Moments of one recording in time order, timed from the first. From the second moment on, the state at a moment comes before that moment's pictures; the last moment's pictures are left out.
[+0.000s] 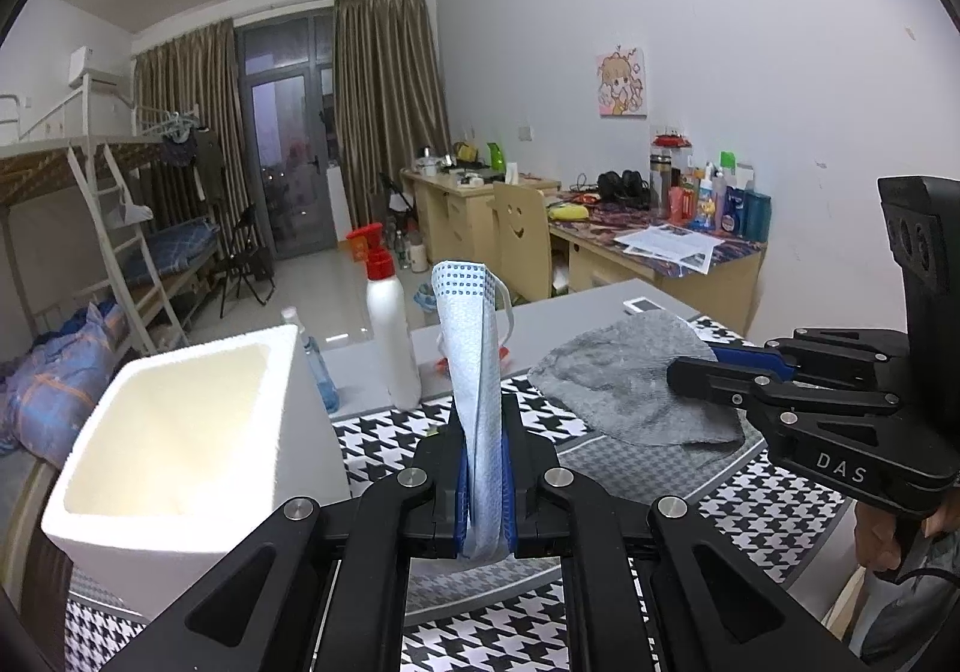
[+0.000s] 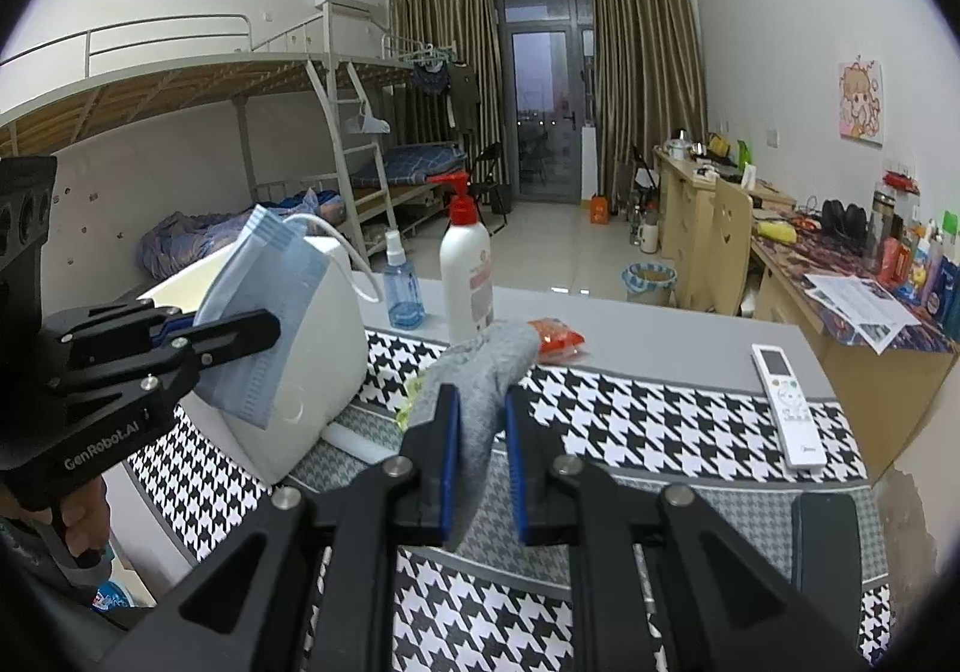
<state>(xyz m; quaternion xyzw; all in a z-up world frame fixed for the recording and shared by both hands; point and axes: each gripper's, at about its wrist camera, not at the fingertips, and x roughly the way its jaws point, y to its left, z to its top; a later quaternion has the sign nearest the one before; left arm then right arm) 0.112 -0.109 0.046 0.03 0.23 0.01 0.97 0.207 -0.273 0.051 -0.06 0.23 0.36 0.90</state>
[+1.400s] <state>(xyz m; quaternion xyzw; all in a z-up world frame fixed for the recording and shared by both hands) 0.102 -0.083 0.103 0.04 0.14 0.05 0.99 0.202 -0.255 0.095 -0.04 0.15 0.38 0.91</state>
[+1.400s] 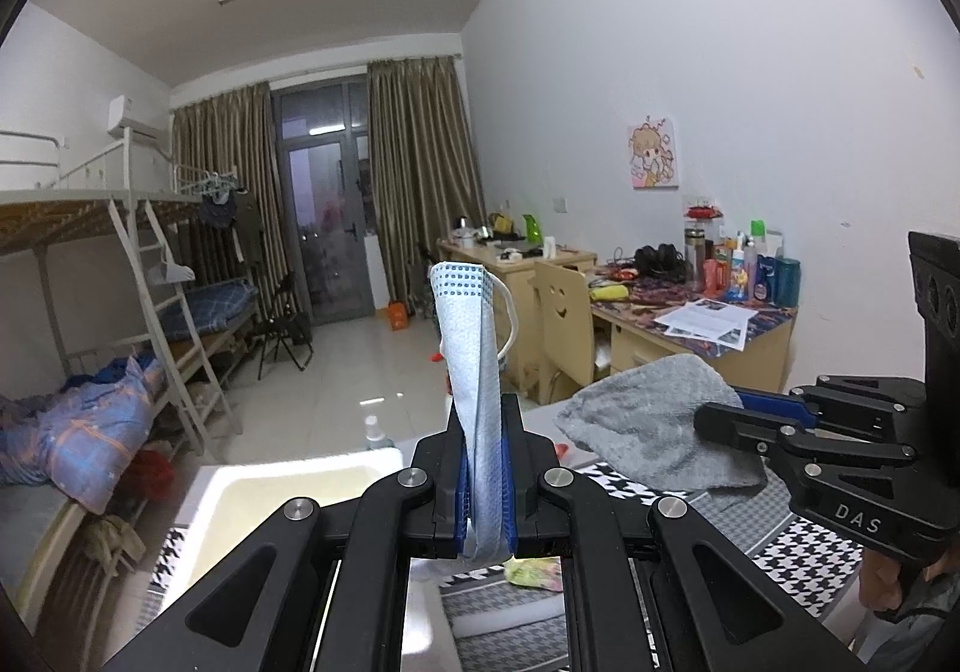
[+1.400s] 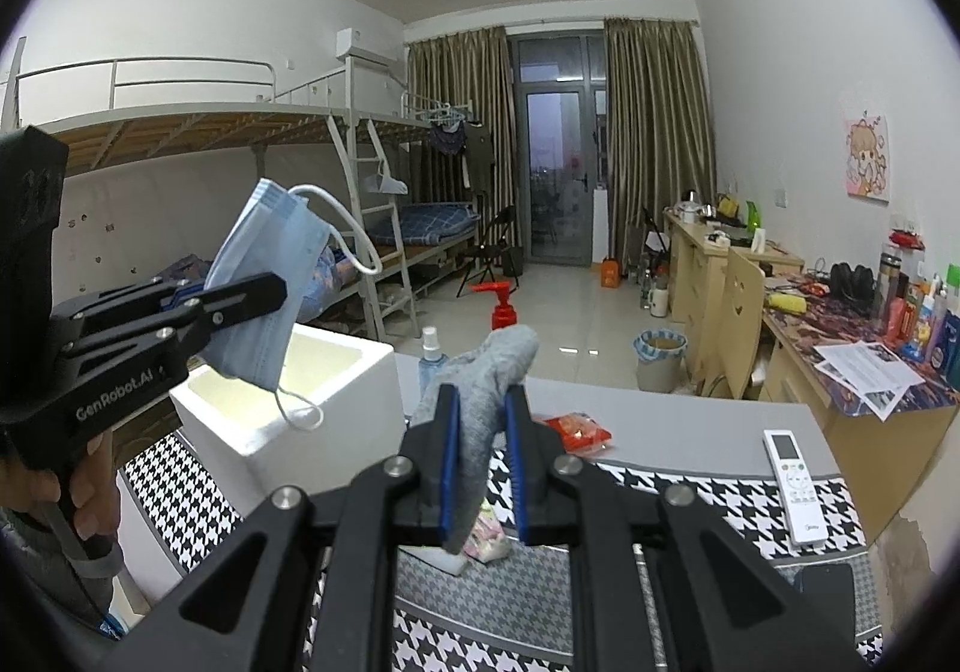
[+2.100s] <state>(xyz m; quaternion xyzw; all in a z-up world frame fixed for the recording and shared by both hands) 0.090 -0.035 0.103 0.03 0.14 0.12 0.98 0.185 -0.215 0.101 -0.05 0.14 0.41 0.90</state>
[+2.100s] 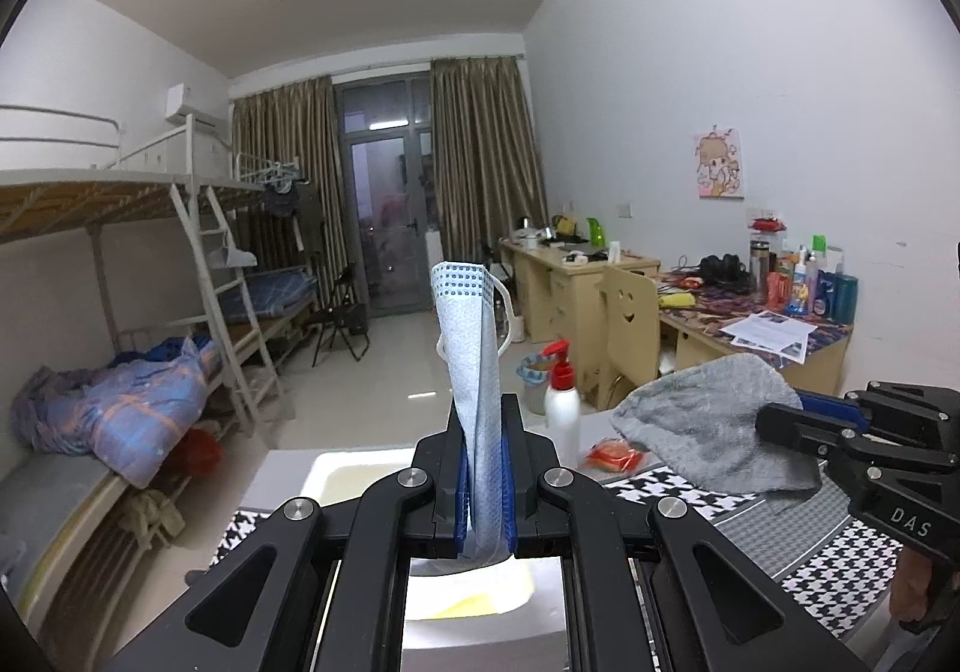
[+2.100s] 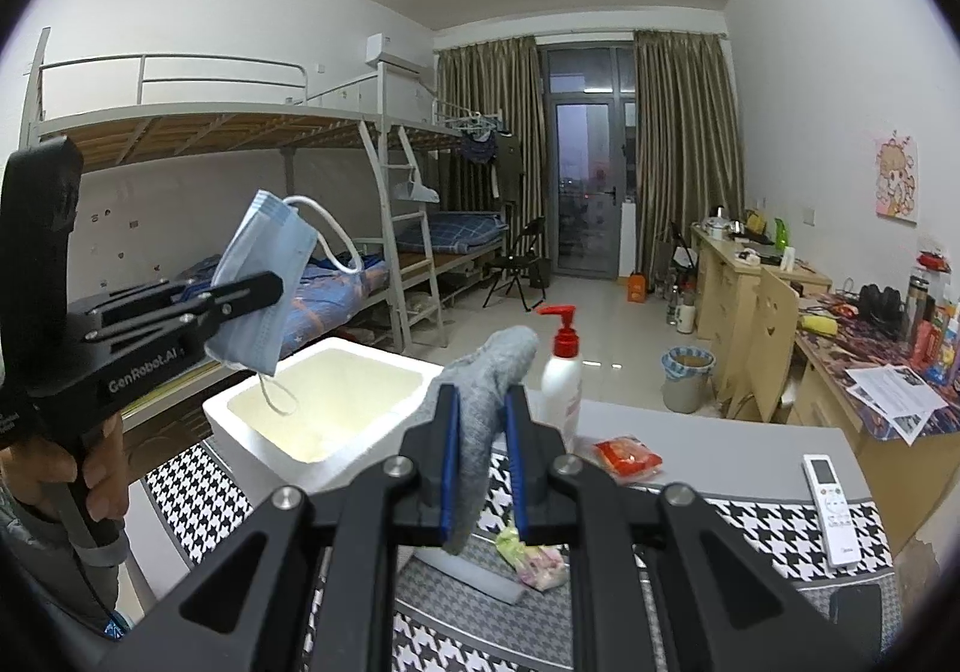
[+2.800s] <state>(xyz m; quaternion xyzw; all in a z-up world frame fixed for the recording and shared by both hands) 0.105 0.010 0.079 0.00 0.20 0.13 0.97 0.181 -0.176 0.103 -0.06 0.15 0.42 0.89</state>
